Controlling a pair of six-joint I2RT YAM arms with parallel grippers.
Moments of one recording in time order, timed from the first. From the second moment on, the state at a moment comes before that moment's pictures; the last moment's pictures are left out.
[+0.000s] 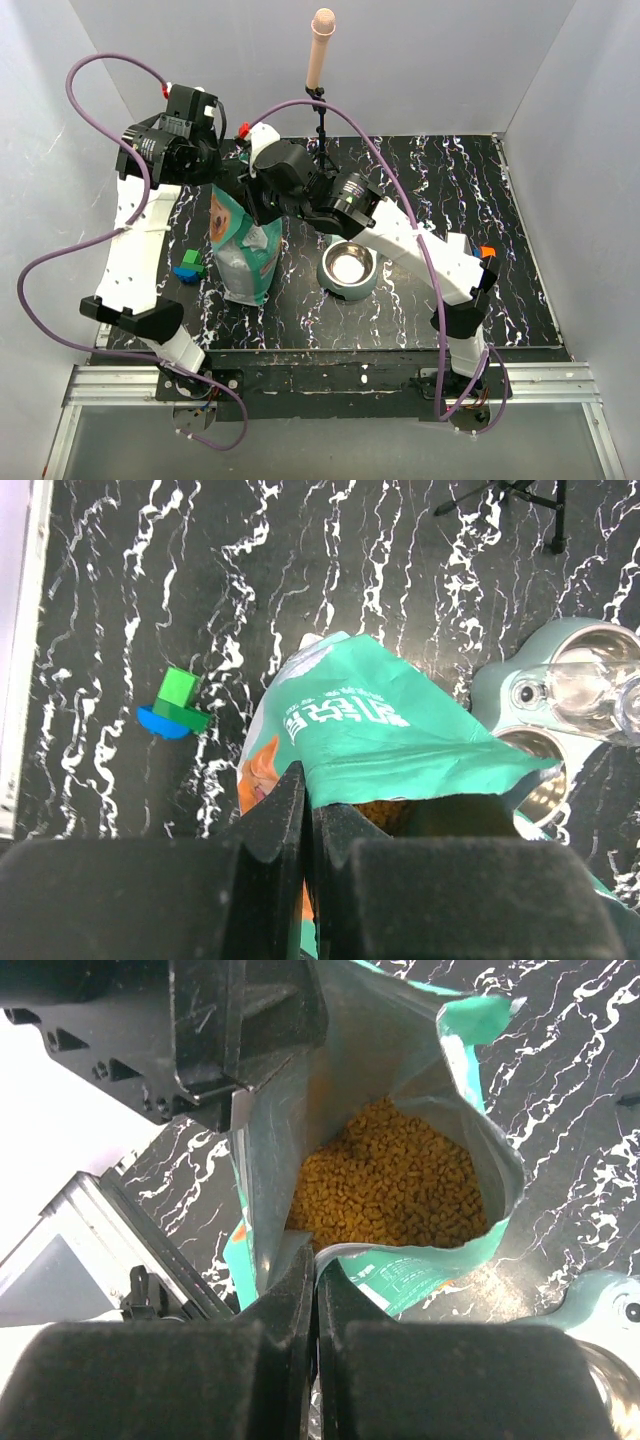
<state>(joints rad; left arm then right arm) -0.35 1.62 2.28 -1.49 -0.34 -0.46 1.16 1.93 2.36 -0.88 0.19 0.36</state>
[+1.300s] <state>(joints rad) -0.33 1.48 1.96 -1.26 0.23 -0.40 1.02 1.85 2.33 -1.17 0.24 0.47</state>
